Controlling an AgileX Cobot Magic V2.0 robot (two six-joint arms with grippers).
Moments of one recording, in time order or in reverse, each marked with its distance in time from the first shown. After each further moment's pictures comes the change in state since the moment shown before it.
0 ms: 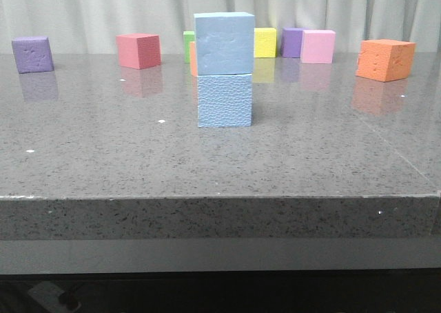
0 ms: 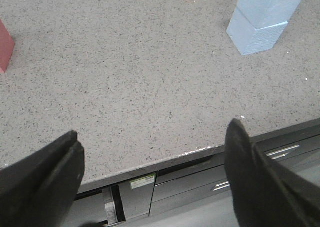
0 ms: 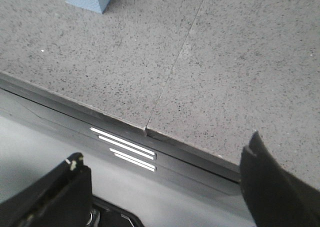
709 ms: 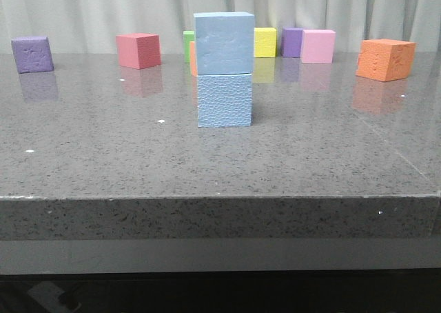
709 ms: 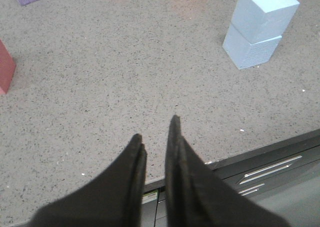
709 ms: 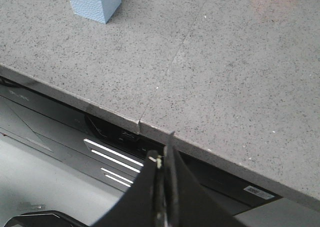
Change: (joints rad) left arm 0.000 0.000 0.001 0.004 -0.054 0.035; right arm 0.000 -0.242 0.128 -0.009 -0.029 -0.057
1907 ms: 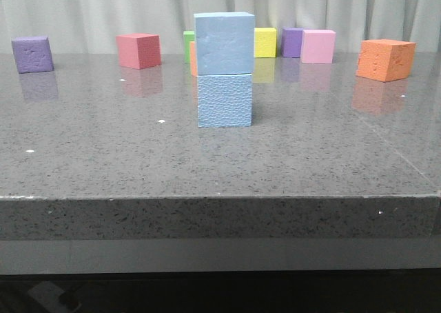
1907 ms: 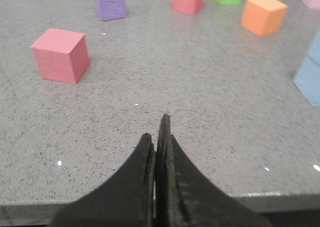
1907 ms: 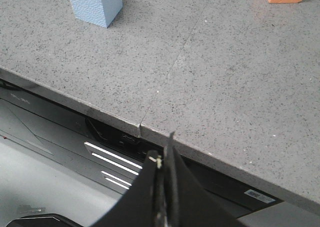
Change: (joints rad) left arm 0.333 -0.353 0.411 -0.046 -0.298 0.018; right arm 0.000 0.000 0.000 0.000 -0.009 0.000
